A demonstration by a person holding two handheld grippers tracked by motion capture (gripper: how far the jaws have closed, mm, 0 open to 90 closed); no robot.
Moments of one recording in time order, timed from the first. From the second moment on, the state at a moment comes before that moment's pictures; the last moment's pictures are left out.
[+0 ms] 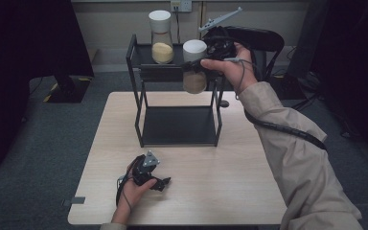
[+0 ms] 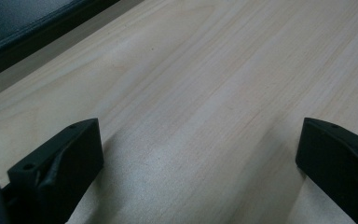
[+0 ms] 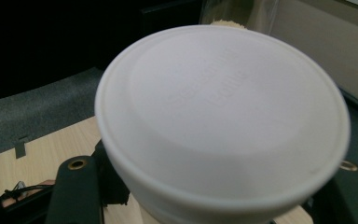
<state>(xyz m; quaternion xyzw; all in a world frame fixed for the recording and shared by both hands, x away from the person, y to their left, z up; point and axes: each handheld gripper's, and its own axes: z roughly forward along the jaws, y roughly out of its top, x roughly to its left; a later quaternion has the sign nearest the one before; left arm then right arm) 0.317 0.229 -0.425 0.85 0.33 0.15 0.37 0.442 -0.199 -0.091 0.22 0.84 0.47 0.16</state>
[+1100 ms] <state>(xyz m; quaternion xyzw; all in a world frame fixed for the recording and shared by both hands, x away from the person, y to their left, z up) 0.317 0.229 -0.425 0.85 0.33 0.15 0.37 0.499 -0.179 -0.058 0.29 0.81 0.48 0.19</state>
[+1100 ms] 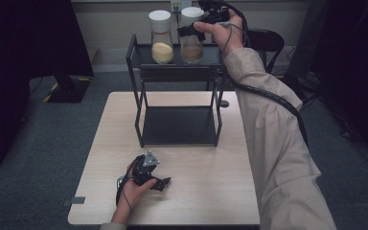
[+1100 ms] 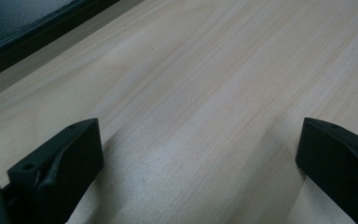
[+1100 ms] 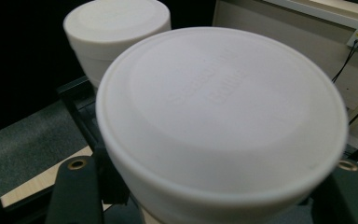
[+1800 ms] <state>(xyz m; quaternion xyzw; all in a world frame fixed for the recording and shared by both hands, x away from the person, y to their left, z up) 0.317 0.229 -0.425 0.85 0.33 0.15 0.37 0.515 -0.173 -0.073 0.31 0.80 0.48 0.20</state>
